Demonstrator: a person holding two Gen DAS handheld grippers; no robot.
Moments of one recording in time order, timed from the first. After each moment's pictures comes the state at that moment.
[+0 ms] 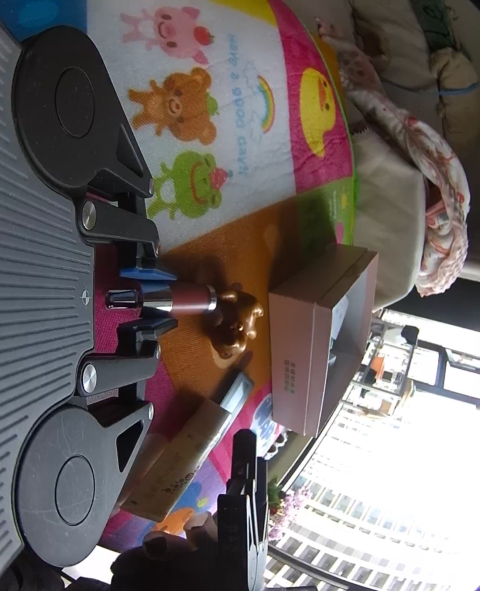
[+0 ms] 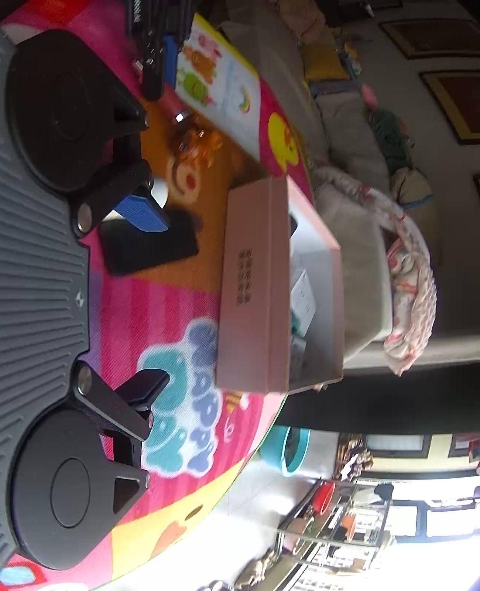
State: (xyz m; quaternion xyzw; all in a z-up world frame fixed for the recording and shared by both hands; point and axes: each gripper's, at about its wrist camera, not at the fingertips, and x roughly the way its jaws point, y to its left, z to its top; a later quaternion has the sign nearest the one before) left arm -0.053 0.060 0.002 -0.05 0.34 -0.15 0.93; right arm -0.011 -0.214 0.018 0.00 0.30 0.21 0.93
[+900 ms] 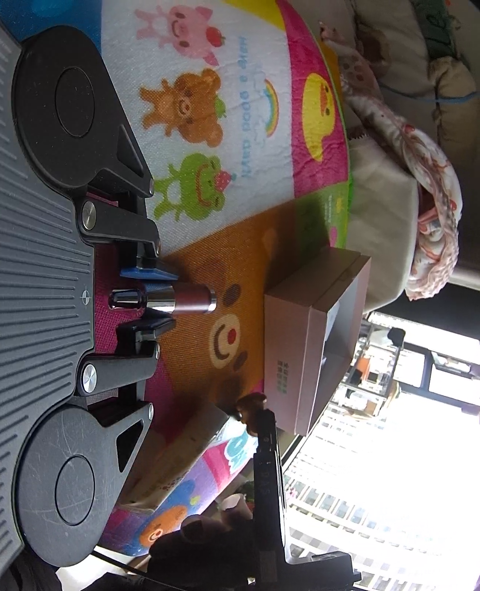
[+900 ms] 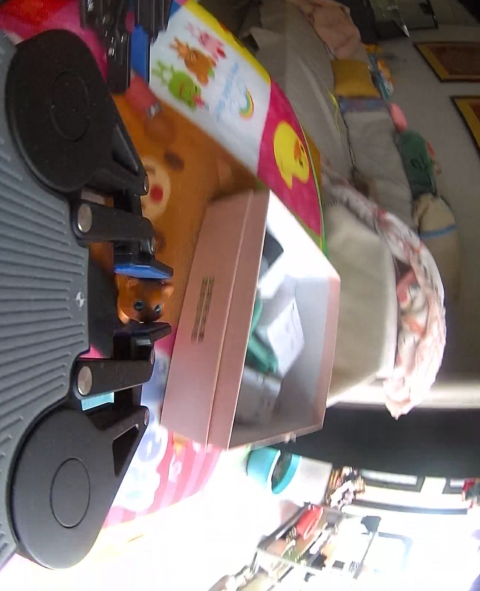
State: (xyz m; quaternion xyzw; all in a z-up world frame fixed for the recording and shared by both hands) left arm -0.058 0.061 -0.003 -0.06 0.32 -0.15 0.93; right arm 0.033 -0.202 0.023 -0.06 0.31 0.19 0.93
